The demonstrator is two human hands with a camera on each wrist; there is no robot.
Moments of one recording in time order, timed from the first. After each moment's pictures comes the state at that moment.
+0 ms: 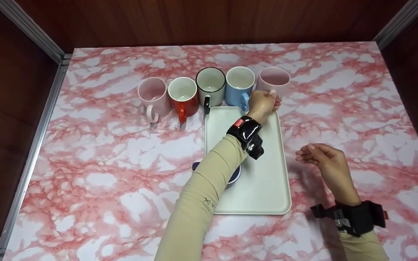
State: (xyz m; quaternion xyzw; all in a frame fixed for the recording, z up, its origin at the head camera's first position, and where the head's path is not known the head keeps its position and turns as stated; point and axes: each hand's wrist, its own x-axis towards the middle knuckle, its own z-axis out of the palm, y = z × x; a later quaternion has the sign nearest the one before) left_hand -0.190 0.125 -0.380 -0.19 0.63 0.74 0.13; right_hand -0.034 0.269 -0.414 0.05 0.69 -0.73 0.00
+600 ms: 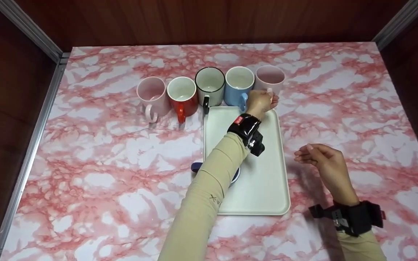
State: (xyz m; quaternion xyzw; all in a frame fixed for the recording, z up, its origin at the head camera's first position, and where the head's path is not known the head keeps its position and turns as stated) left_hand -0.267 0.159 -0.490 -0.19 0.59 0.77 0.14; right_hand -0.036 0.269 -0.416 0.05 0.67 -0.74 0.01
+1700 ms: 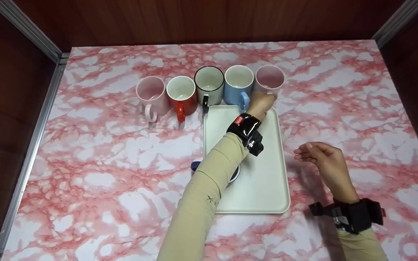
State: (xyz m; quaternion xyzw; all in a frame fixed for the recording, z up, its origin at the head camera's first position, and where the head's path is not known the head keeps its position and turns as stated) left_hand -0.197 0.125 -0.394 -0.13 0.68 0.72 0.09; right_hand -0.037 0.270 -0.415 0.05 0.68 -0.73 0.01
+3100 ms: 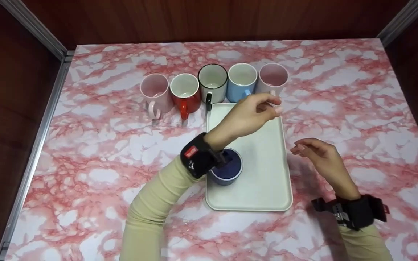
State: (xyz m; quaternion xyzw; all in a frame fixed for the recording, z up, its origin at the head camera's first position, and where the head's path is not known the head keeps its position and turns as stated) left_hand -0.105 0.025 -0.291 0.20 0.78 0.56 0.18; right_hand -0.040 0.262 -0.409 -0.06 0.80 -0.60 0.03
